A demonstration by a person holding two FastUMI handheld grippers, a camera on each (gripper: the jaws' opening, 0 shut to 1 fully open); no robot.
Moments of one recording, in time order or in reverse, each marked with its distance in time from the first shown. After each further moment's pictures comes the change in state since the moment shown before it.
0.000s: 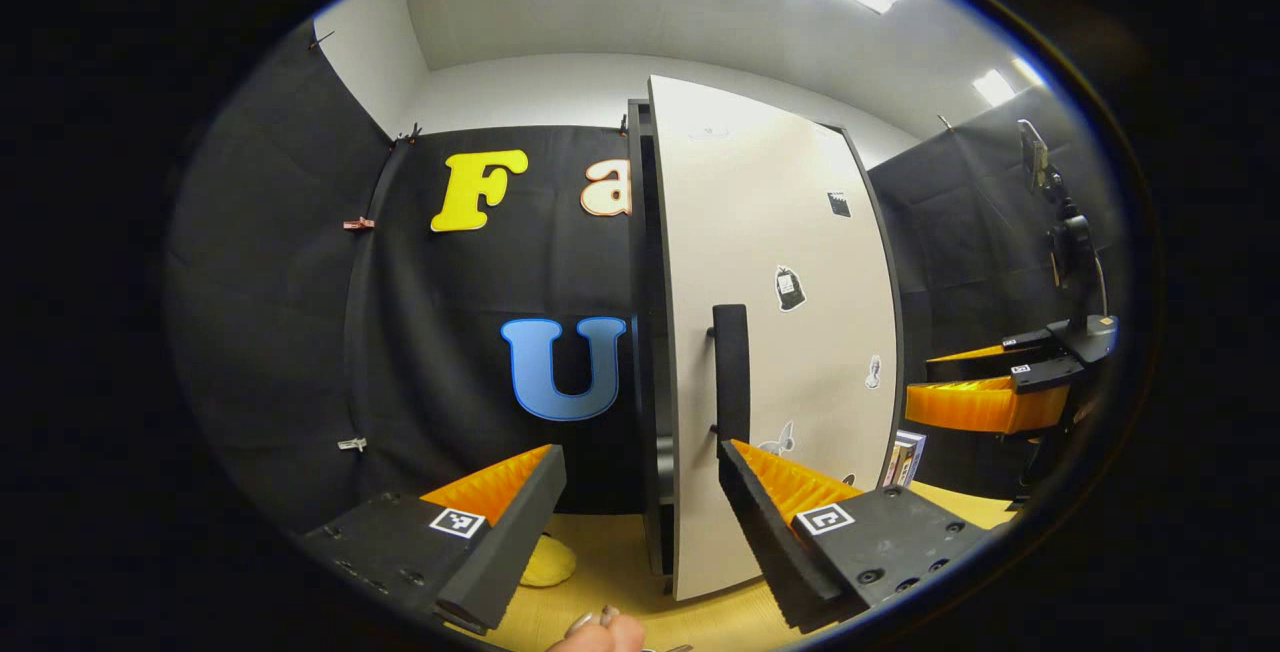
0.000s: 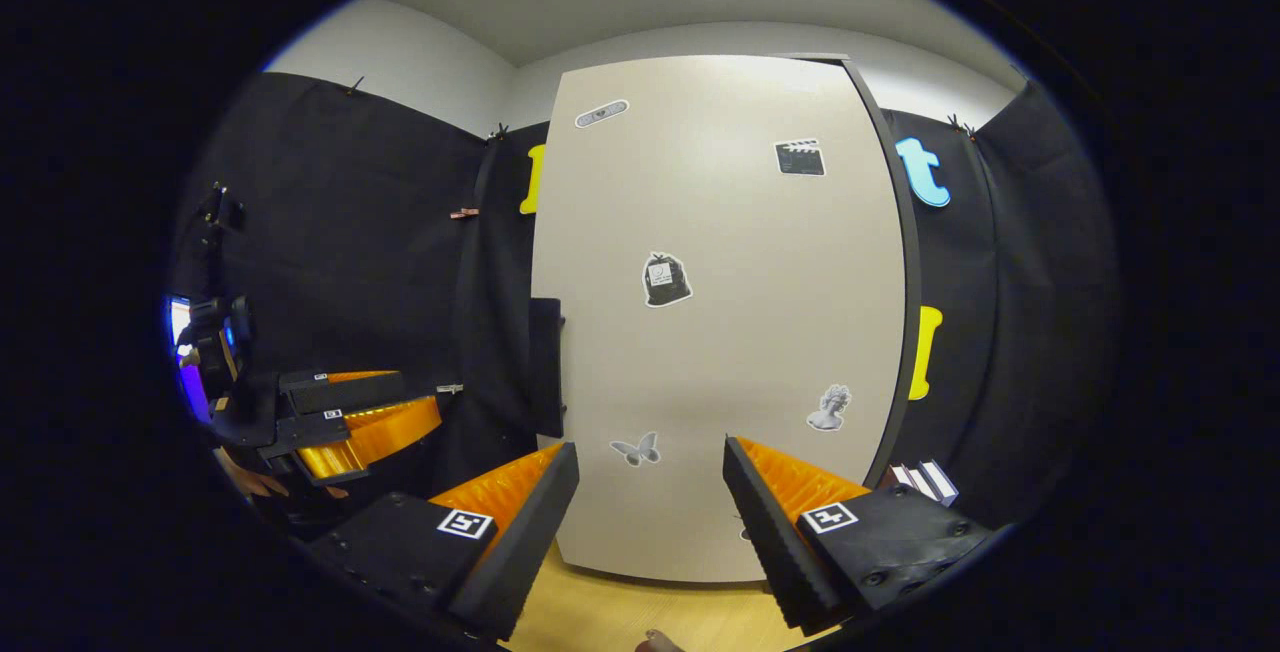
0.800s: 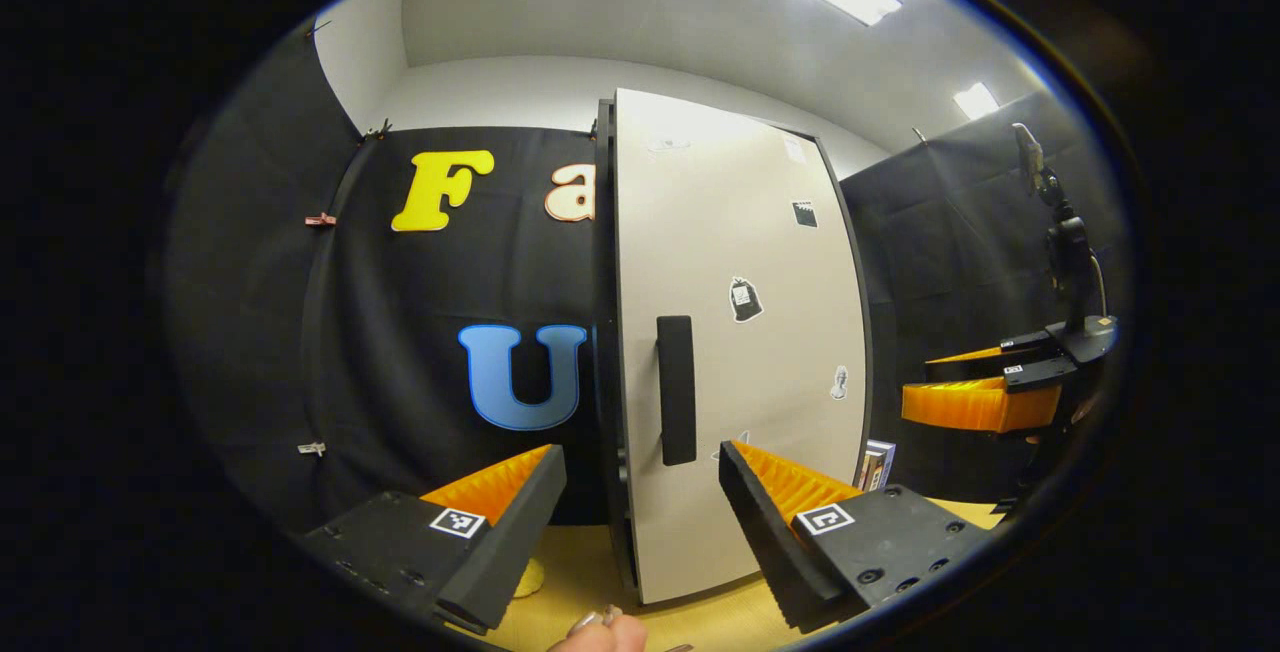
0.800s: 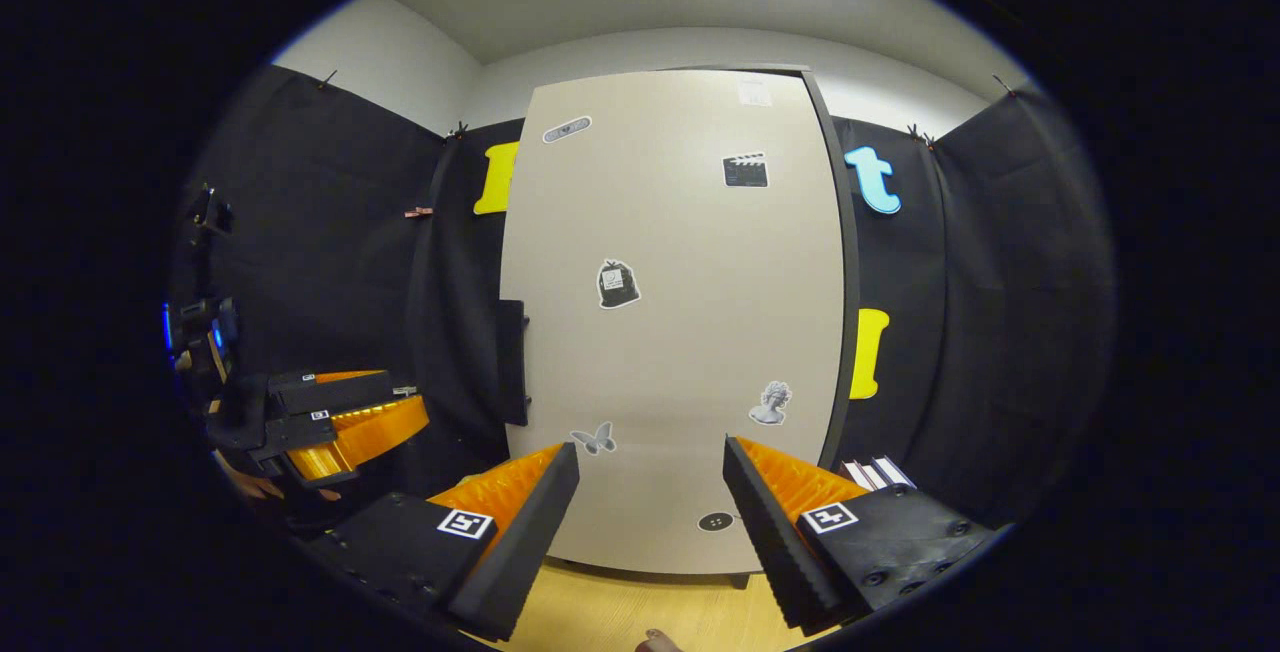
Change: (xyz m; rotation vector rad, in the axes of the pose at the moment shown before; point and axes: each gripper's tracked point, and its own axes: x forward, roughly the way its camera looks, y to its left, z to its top) left arm 0.022 -0.025 0.002 -0.018 -0.038 -0.130; right arm -0.015 -0.025 0.003 -0.018 -0.016 -0.155
